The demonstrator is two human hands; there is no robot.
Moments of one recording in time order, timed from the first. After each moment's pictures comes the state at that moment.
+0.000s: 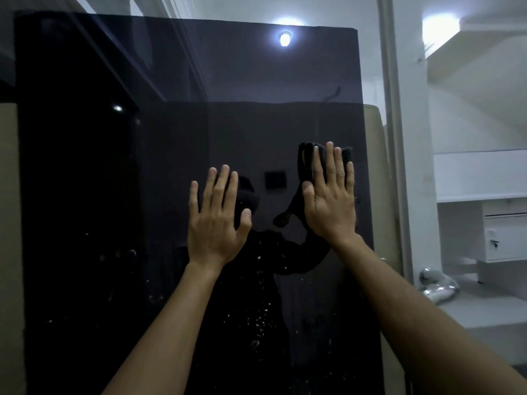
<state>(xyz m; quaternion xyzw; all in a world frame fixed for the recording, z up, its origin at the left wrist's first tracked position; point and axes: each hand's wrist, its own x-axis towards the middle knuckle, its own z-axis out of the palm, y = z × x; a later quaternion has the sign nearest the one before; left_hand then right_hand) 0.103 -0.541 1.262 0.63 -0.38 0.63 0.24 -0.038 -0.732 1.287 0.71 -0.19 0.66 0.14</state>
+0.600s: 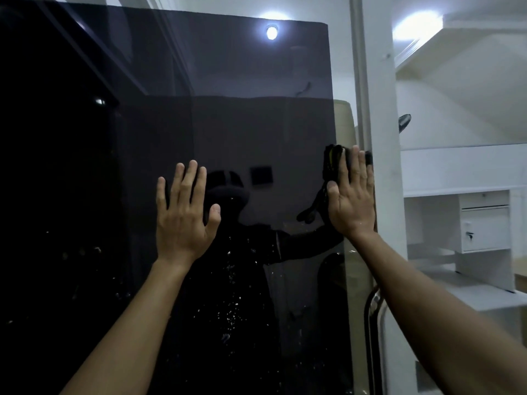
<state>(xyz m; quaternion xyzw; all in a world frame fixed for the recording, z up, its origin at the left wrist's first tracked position) 0.098 -0.543 1.262 0.63 -0.38 0.63 0.25 -0.103 -0.810 1.271 0.71 -0.21 0.66 0.10</state>
